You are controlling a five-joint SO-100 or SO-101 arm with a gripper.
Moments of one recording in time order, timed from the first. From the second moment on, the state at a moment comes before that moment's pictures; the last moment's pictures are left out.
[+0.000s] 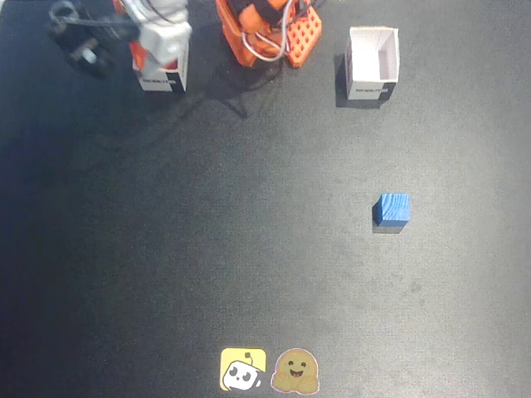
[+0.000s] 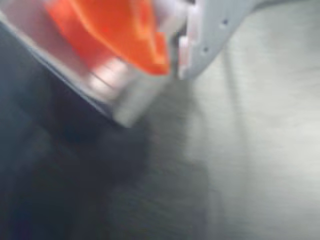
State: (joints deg) arm 53.6 151.4 147.4 72.3 79.5
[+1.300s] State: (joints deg) arm -8.4 176.6 159.6 74.8 89.6
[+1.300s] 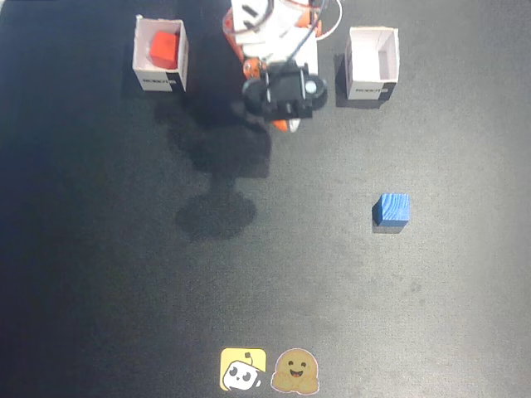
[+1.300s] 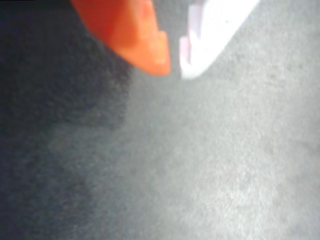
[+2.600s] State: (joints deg) arm -27.5 119.3 140.6 42.8 117.2
